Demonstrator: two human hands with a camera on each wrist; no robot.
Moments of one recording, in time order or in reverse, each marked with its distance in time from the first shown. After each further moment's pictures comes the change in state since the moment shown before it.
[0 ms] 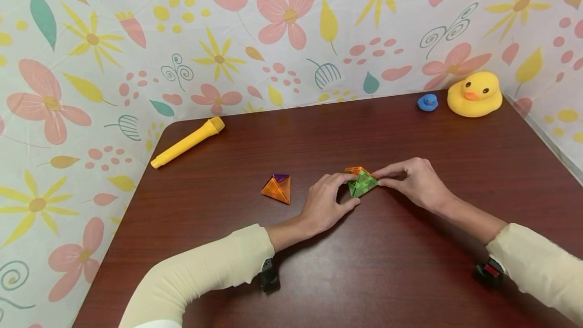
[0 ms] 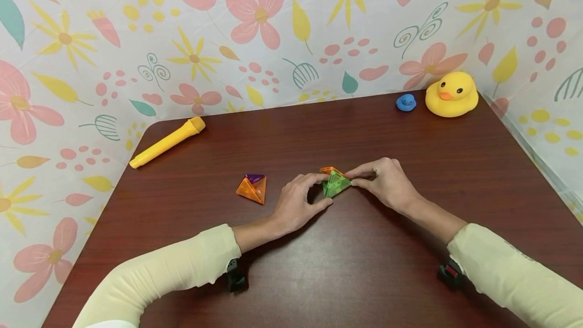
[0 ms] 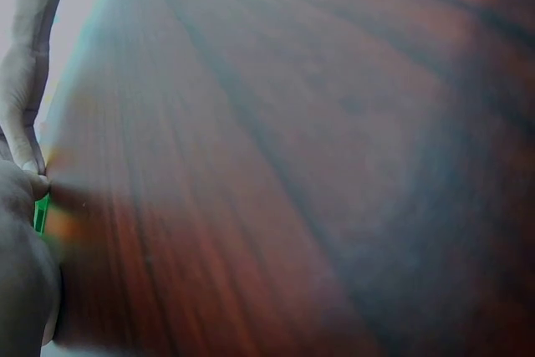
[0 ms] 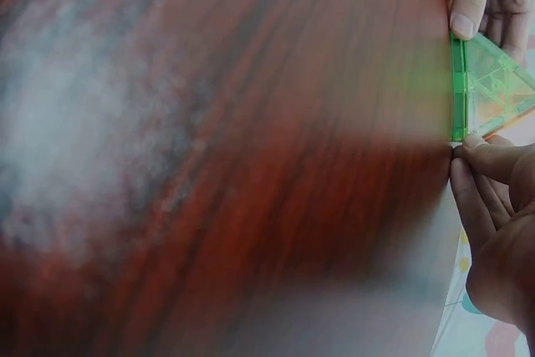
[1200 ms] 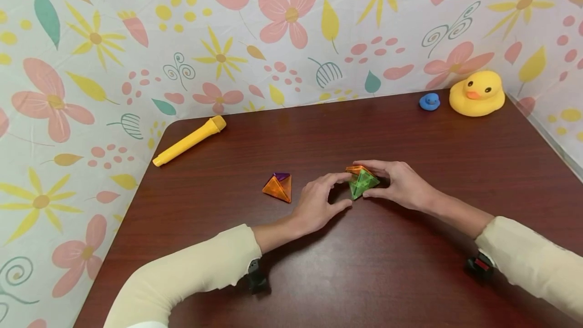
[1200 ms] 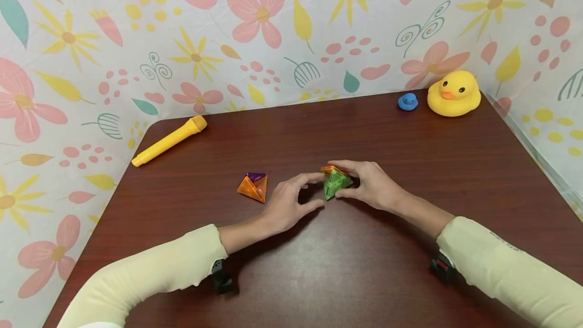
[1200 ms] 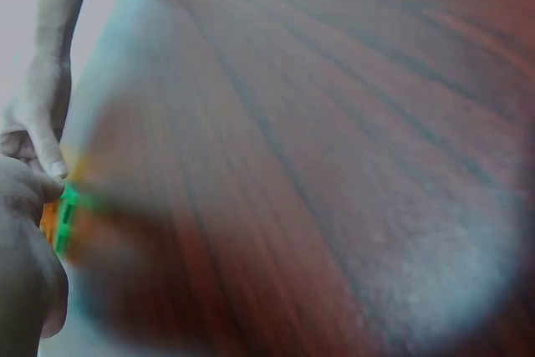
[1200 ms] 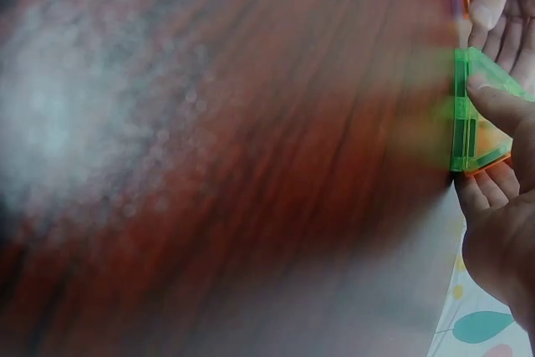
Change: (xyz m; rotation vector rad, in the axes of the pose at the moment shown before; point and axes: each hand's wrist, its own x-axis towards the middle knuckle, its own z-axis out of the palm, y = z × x) left_hand -0.010 0.000 -0.025 -0.114 -0.063 -0.012; right_hand 0.015 -0.007 0.016 0.173 -0.253 -0.029
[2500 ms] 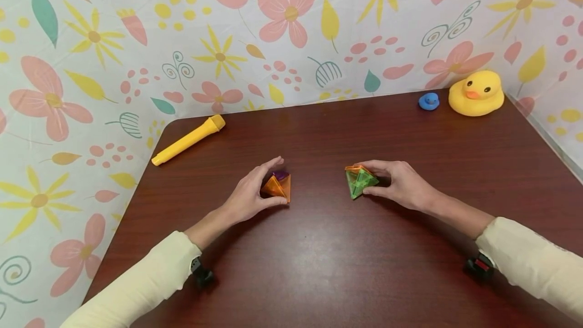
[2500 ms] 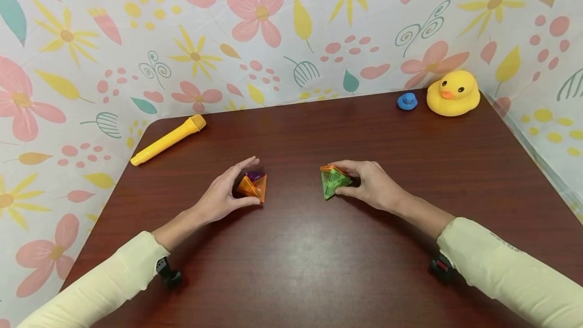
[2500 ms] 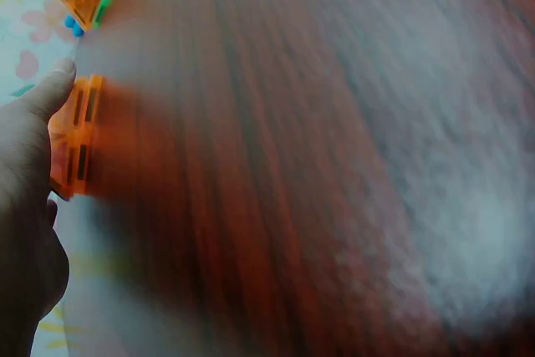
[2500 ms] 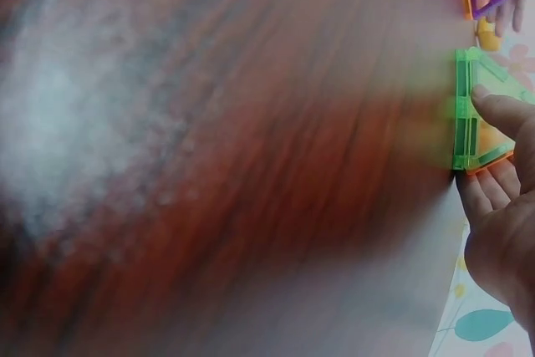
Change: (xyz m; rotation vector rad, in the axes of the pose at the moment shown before) left_hand -0.053 -0.099 -0.095 0.031 -0.005 0.043; right_hand -0.003 0.000 0.000 -0.001 0.012 0.071
